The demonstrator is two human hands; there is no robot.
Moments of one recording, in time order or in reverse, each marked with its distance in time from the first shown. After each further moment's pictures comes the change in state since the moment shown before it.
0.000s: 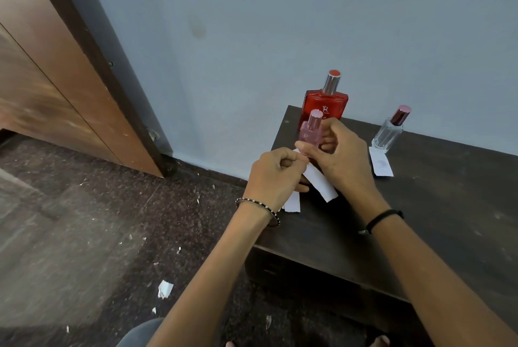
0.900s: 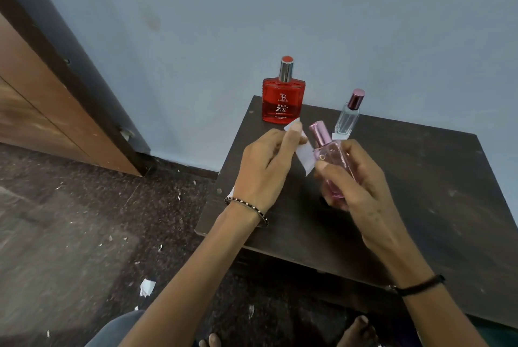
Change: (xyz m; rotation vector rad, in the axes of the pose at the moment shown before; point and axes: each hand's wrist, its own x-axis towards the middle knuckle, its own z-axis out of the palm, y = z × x) left_hand -0.009 0.015 0.054 0.151 0.067 0.255; right_hand -0.079 0.015 -0.081 0.461 -0.144 0.191
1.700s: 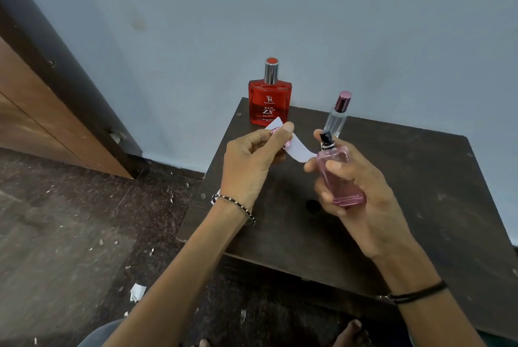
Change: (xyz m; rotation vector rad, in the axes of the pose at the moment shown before) left_hand 0.012 -0.001 0.012 -0.415 0.078 -0.207; right_hand 0.004 -0.002 -0.020 0.577 -0.176 0.043
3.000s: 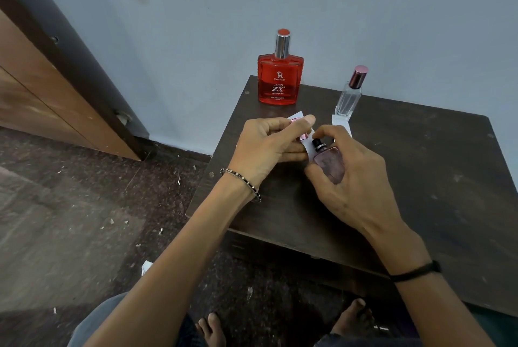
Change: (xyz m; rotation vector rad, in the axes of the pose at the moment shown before) left_hand -0.003 0.004 -0.004 -0.030 -0.193 -0.176; right_hand 0.004 0.022 0.008 -1.295 0.168 -0.285
